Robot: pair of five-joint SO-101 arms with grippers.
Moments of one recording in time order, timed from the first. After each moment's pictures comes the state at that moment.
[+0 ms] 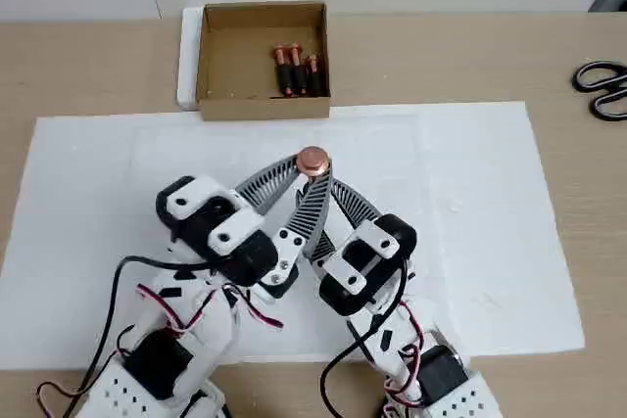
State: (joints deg) left arm 35.1 -80.4 69.8 16.7 3.4; right arm -35.4 -102.9 96.1 10.5 10.2
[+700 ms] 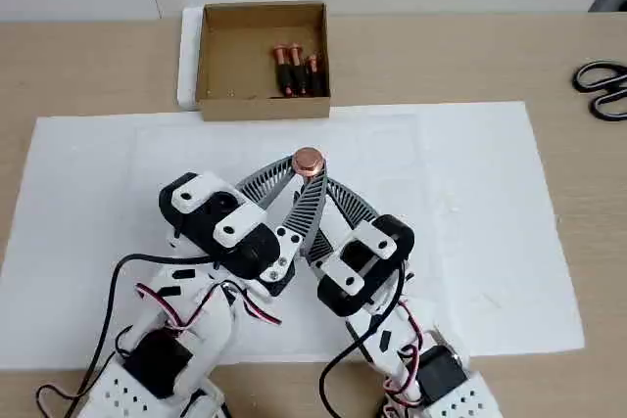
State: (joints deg) left arm 32.9 -80.4 70.9 18.9 3.1; right arm -35.5 -102.9 96.1 10.5 10.2
